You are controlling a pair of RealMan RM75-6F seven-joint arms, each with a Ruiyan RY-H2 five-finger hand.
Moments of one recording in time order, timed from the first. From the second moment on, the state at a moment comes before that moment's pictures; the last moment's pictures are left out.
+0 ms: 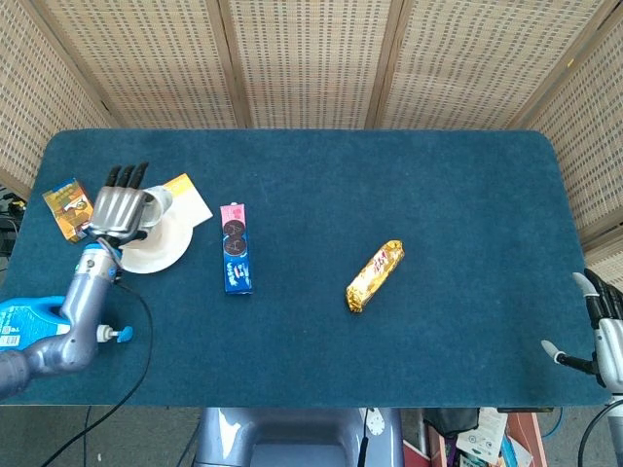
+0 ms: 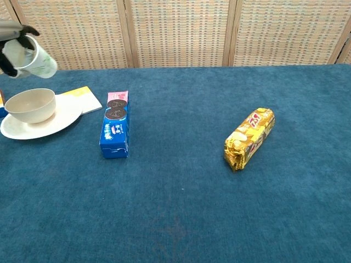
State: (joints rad) left arm -0.83 -1.23 -0.16 -1.49 0.69 0.98 0.59; right arm 0.05 -1.07 0.11 -1.59 -1.44 1.47 0.21
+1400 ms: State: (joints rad) left arm -0.82 -1.34 -0.11 -1.25 0.60 0.84 0.58; right arm 0.05 -1.08 0.11 -1.60 -1.42 1.47 0.18
